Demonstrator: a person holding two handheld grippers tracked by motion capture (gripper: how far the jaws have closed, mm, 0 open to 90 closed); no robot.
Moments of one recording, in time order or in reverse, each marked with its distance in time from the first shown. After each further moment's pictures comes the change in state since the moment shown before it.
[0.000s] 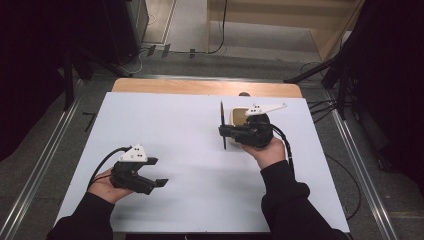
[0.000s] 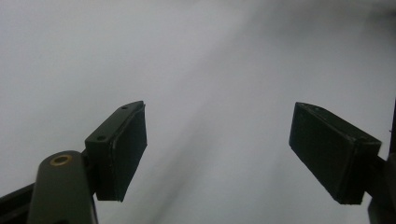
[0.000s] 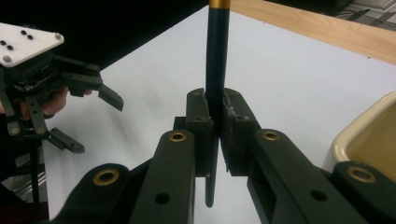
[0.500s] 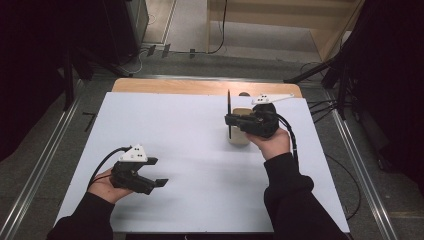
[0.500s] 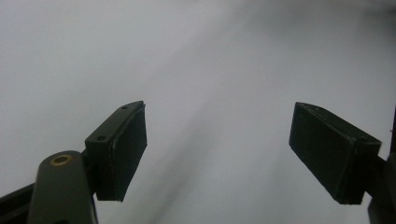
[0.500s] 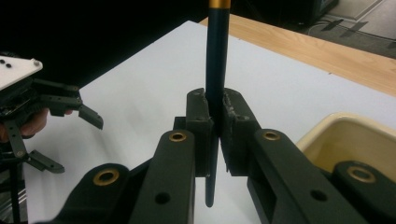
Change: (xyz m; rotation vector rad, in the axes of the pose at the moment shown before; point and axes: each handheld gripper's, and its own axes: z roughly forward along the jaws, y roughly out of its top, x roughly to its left) left arm 0.001 0.000 0.000 0.003 0.000 -0.008; right arm -0.016 0.018 -0.012 -0.030 -0.058 0.015
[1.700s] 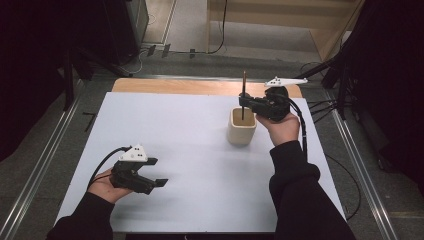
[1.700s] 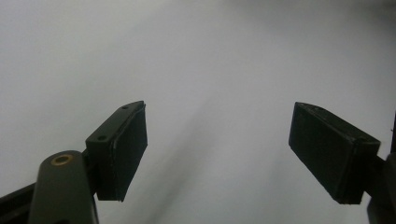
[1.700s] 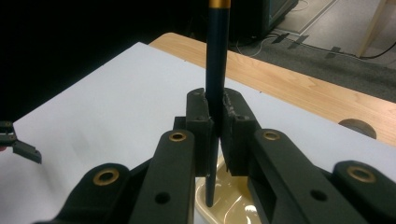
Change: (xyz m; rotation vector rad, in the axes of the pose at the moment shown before) left arm 0.001 0.000 0.000 0.007 -0.002 -0.002; right arm -0.038 0.022 -0.013 -0.054 -0.156 0.025
